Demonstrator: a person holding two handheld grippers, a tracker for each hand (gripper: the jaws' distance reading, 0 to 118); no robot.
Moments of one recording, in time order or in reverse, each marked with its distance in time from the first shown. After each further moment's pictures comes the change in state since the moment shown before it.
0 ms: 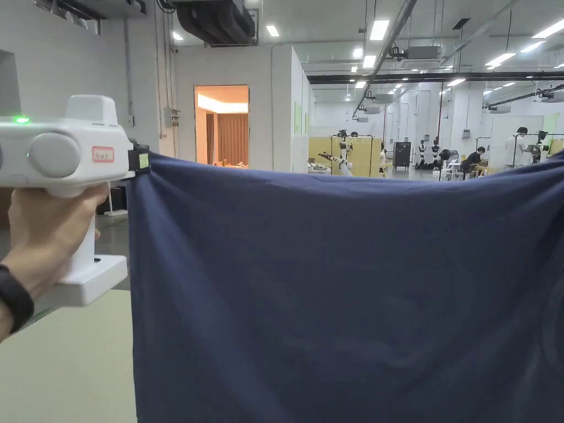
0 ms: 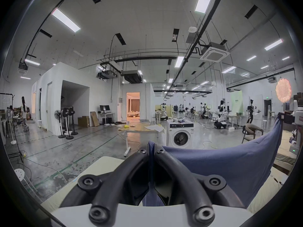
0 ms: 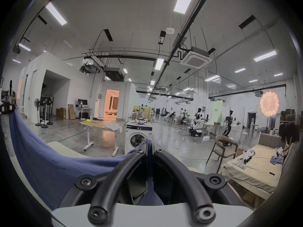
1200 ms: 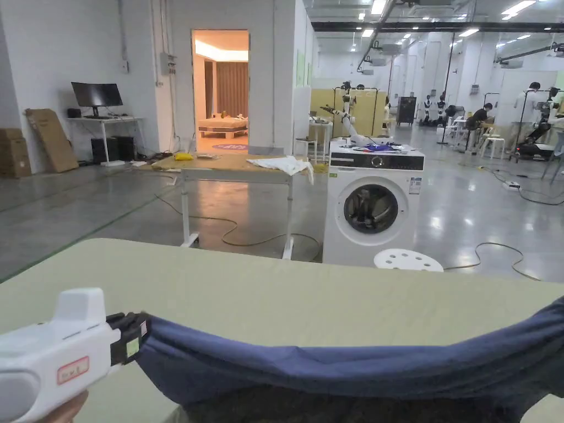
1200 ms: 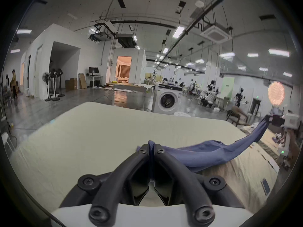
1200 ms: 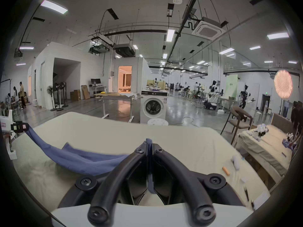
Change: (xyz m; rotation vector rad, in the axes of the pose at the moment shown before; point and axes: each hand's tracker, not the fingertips) left arm -0.025 -0.278 0.068 -0.295 -0.154 0.162; right arm -0.001 -0.245 0.077 -0.264 0.176 -0.040
